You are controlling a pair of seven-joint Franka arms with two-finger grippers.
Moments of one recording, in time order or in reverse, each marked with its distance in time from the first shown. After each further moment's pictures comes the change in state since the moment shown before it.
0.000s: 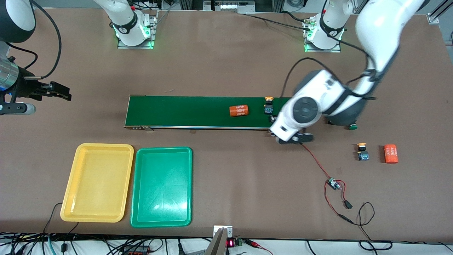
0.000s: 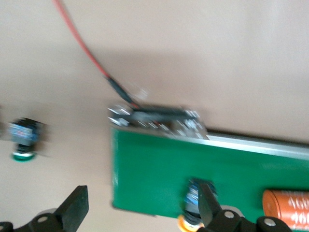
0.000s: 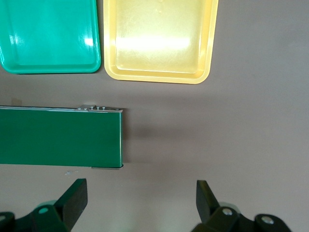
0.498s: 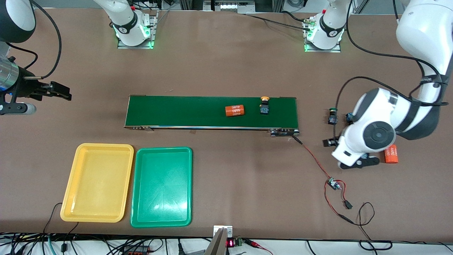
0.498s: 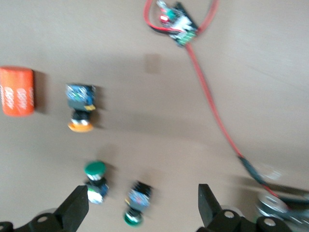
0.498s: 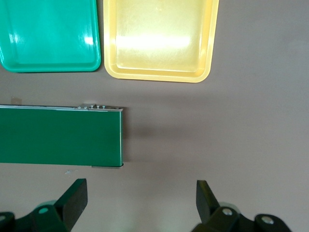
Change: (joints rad) left arm 0.189 0.039 0.088 0.018 0.204 0.037 0.252; right arm 0.001 -0.001 0.000 -0.008 0.002 -0.005 0.000
